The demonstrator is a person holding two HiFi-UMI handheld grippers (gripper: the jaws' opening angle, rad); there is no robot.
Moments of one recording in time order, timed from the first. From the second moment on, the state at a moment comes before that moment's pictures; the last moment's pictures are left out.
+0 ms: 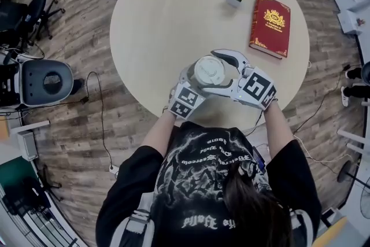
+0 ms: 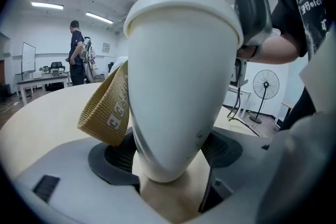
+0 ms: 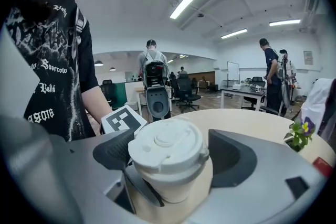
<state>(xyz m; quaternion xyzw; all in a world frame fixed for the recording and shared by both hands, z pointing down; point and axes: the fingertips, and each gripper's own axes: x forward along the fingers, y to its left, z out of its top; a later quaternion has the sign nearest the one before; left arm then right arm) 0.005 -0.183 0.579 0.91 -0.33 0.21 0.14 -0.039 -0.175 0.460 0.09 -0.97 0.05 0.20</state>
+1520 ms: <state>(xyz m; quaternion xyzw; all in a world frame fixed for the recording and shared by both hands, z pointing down) 0.007 -0.183 0.582 0.92 -0.32 0.23 0.09 -0.040 -0.171 0.460 0.18 -0.96 0.04 0.20</state>
